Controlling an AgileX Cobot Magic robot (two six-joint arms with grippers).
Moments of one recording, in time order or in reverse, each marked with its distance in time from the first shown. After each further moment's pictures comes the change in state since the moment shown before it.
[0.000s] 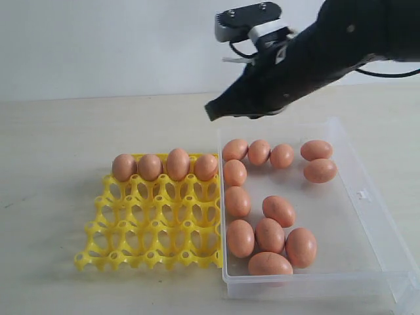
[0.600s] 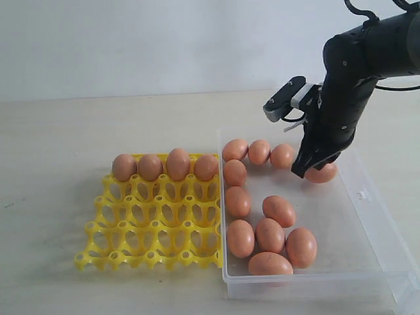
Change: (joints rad) left arm 0.000 0.000 0.000 0.000 0.000 0.000; right arm -0.203 0.249 -0.105 -0.356 0.385 -0.198
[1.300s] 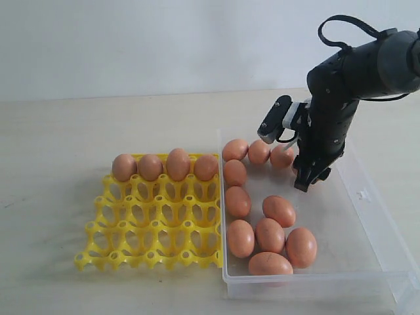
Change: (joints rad) left arm 0.000 0.000 0.000 0.000 0.000 0.000; right arm 0.016 0.102 -0.004 -0.125 -0.096 -0.059
